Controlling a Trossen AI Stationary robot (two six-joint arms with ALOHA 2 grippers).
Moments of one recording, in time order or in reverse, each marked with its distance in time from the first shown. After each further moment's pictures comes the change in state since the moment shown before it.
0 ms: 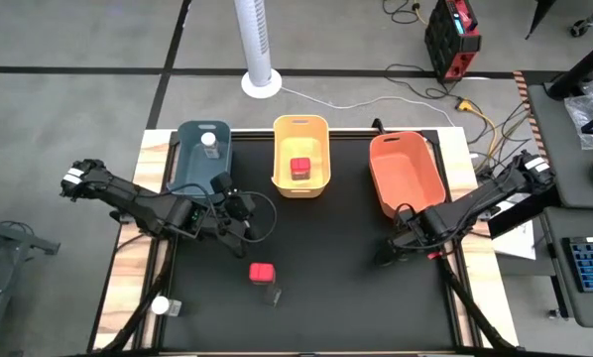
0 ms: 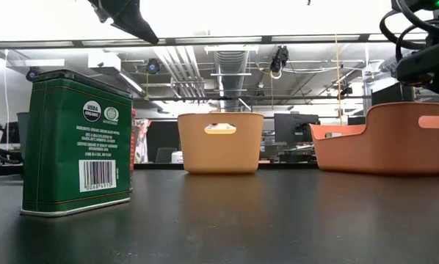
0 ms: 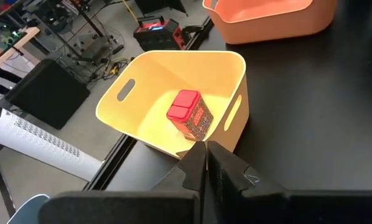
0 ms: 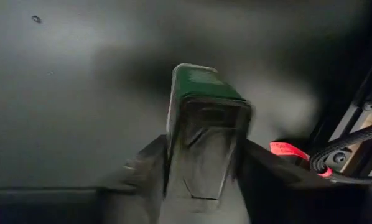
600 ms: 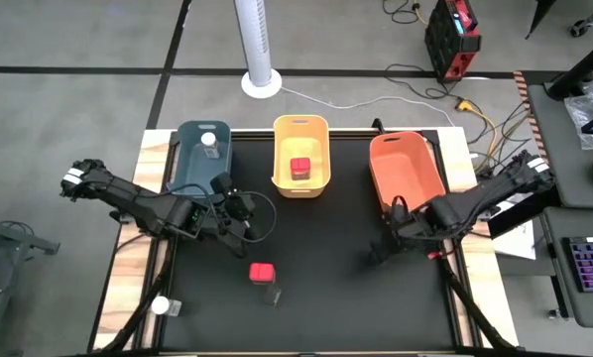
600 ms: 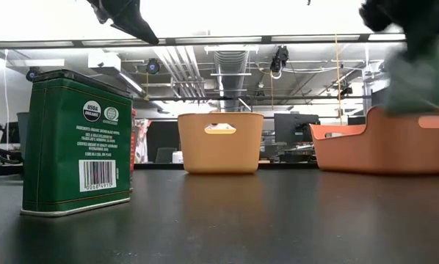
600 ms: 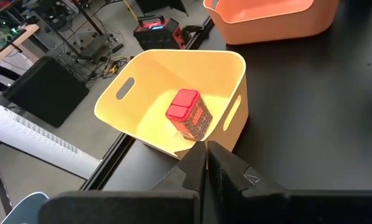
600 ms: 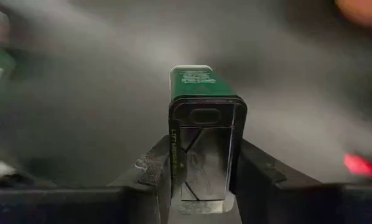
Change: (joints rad) left arm 0.000 0.000 -0.005 0.006 0.001 -0.015; right arm -0.014 0.005 0.289 0.004 0.086 -0.159
